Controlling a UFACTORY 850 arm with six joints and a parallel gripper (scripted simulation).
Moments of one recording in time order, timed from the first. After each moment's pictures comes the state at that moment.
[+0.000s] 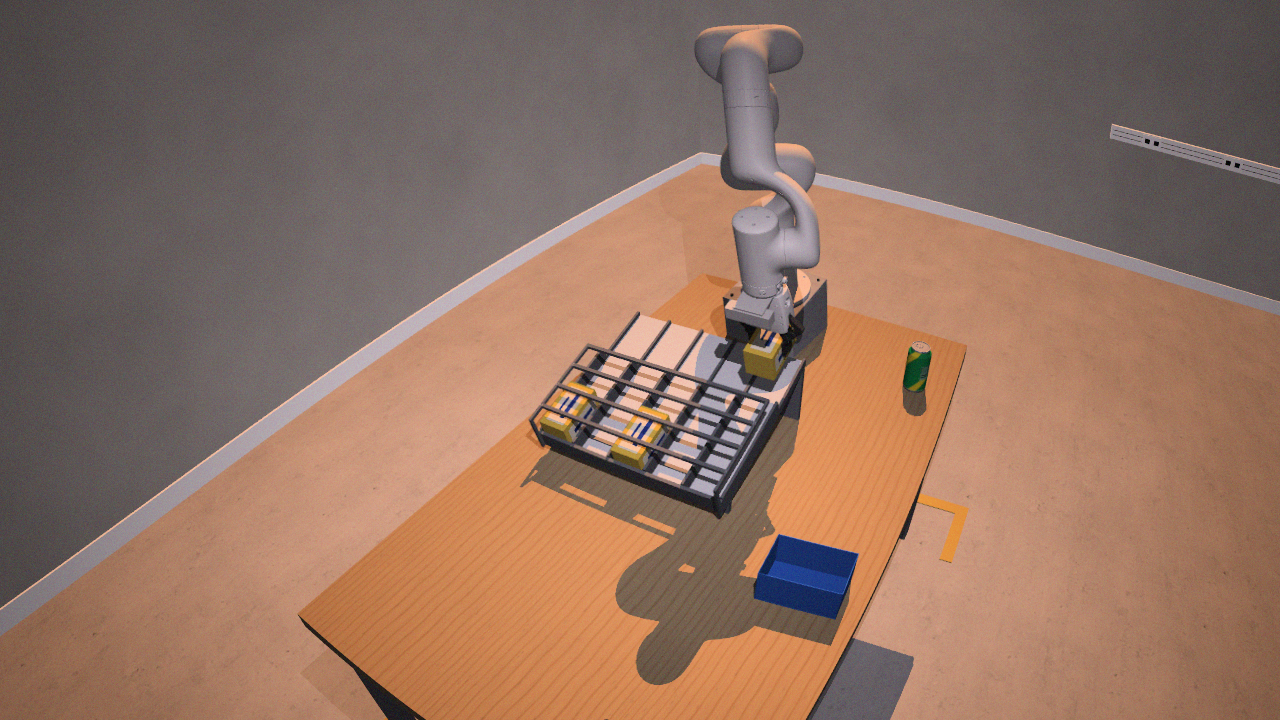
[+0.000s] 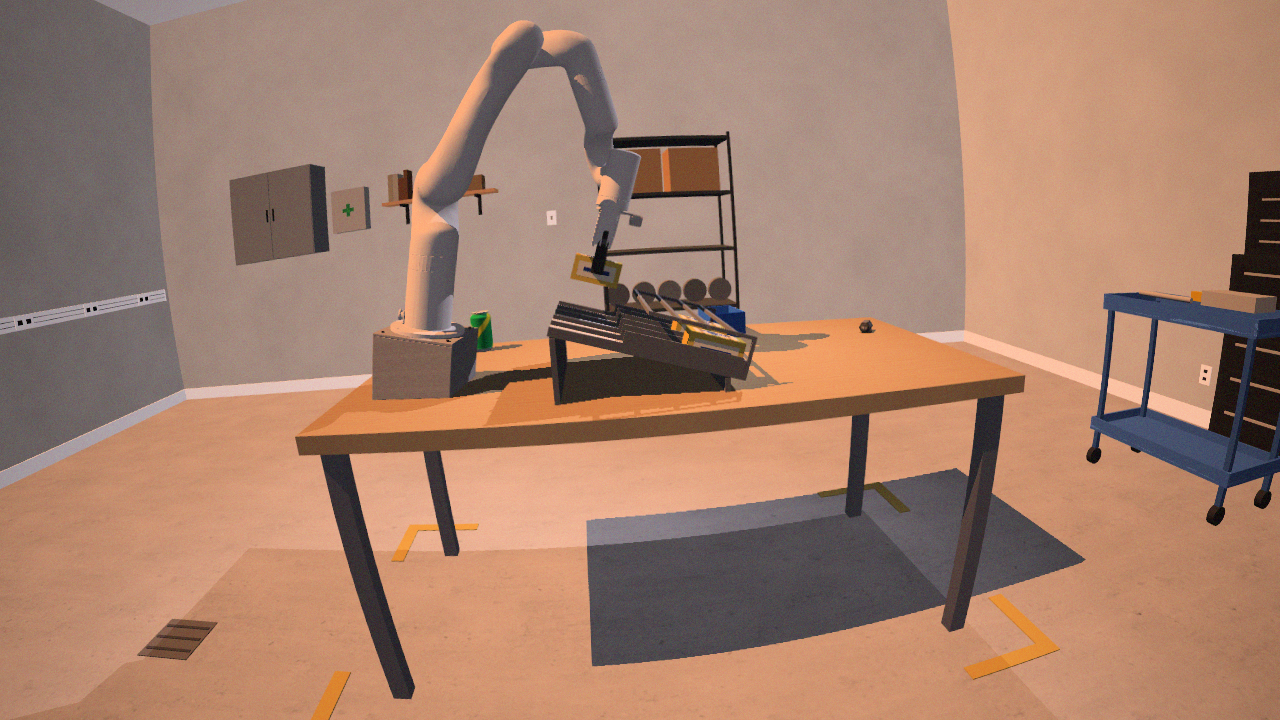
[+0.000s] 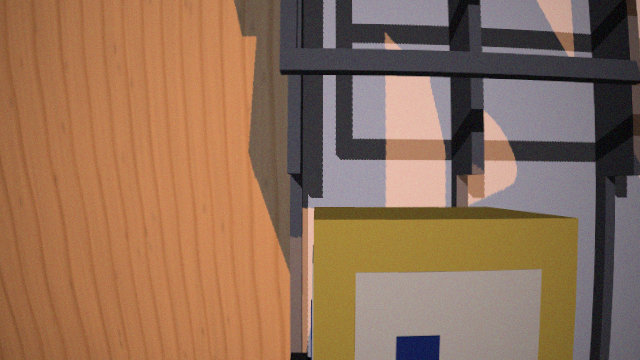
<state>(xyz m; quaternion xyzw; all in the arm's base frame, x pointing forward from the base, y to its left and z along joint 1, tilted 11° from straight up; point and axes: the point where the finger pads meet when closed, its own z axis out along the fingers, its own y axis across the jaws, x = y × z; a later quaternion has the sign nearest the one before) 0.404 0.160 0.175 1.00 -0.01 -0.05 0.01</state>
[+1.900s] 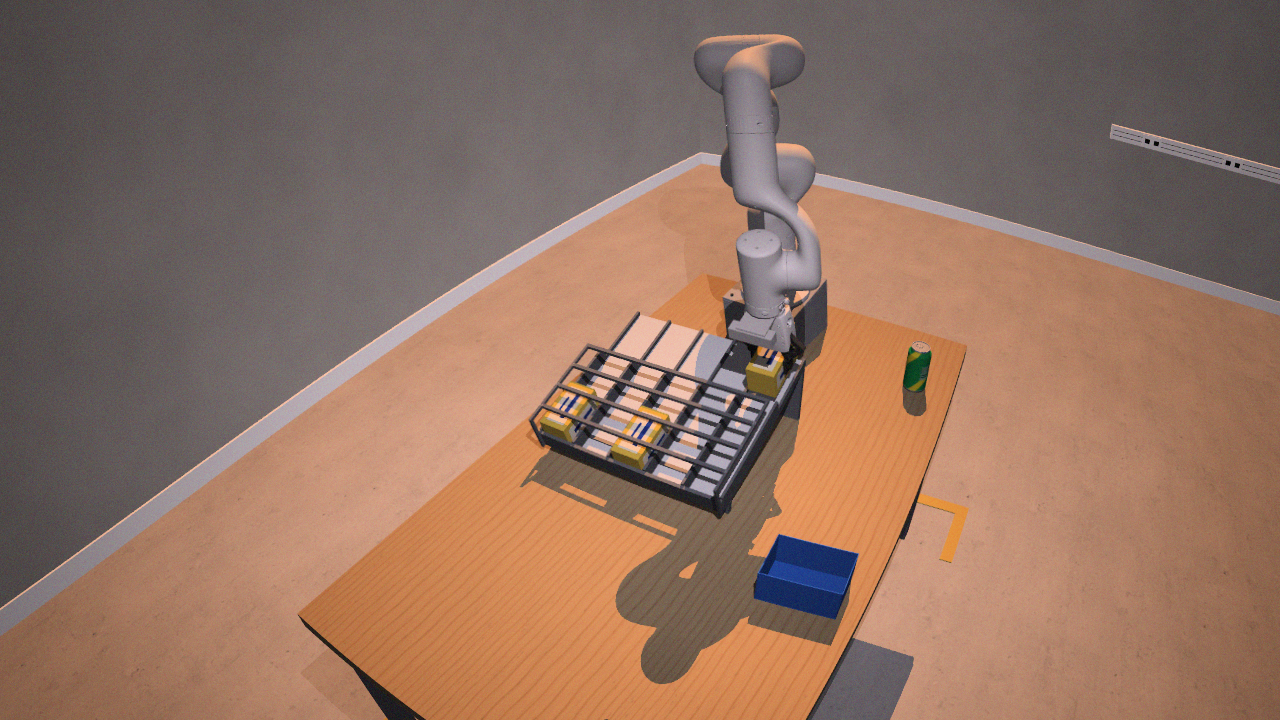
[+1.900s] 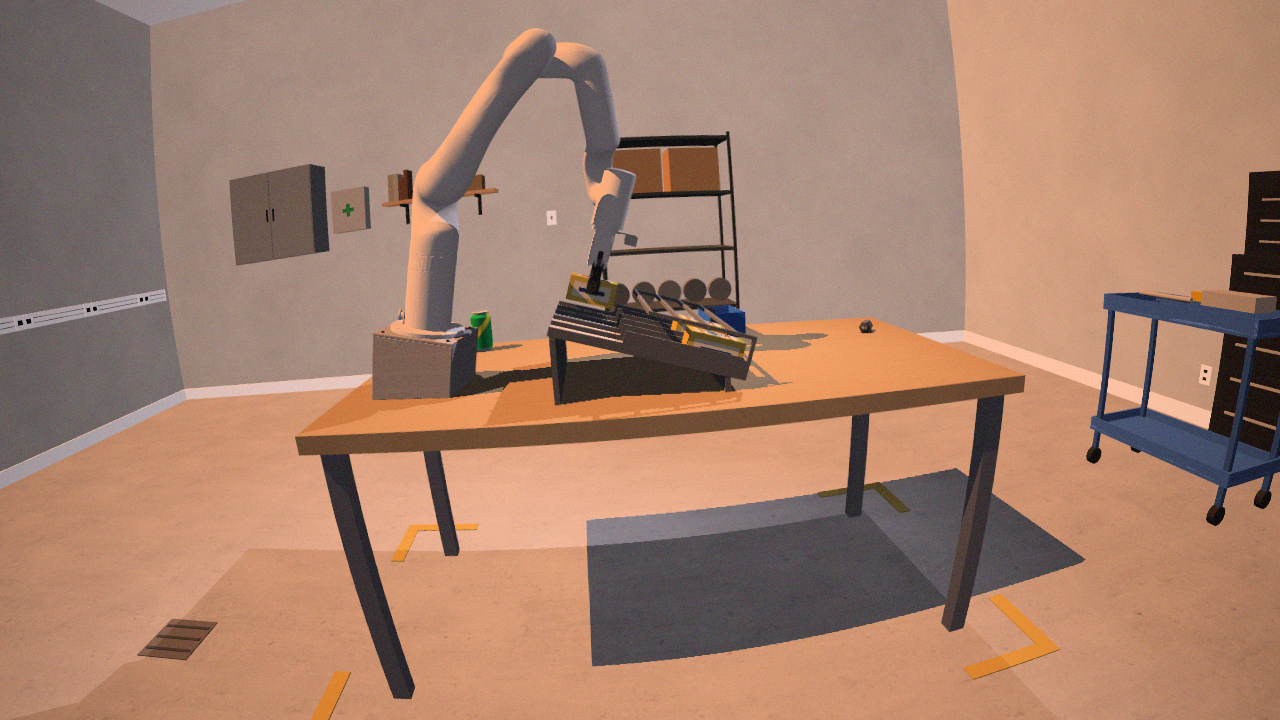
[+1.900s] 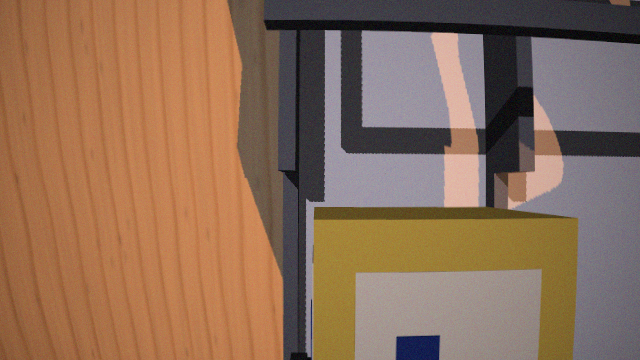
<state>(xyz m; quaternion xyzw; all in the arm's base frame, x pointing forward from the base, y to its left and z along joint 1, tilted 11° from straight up) 0.398 0.159 0.122 1.00 -0.01 -0.05 0.01</state>
